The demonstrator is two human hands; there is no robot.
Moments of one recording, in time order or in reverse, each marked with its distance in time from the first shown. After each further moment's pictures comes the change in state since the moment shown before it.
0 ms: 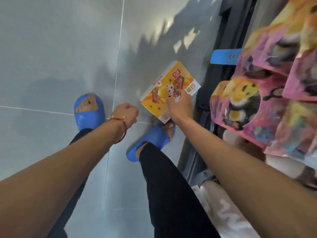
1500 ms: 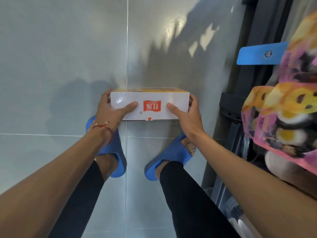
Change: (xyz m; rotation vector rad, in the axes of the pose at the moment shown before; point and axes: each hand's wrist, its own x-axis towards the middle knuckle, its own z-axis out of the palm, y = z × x) left_hand 0.080 0.013 -0.061 -0.046 0.235 0.332; right_hand 0.043 0.016 0.055 0.391 -0.128 0.043
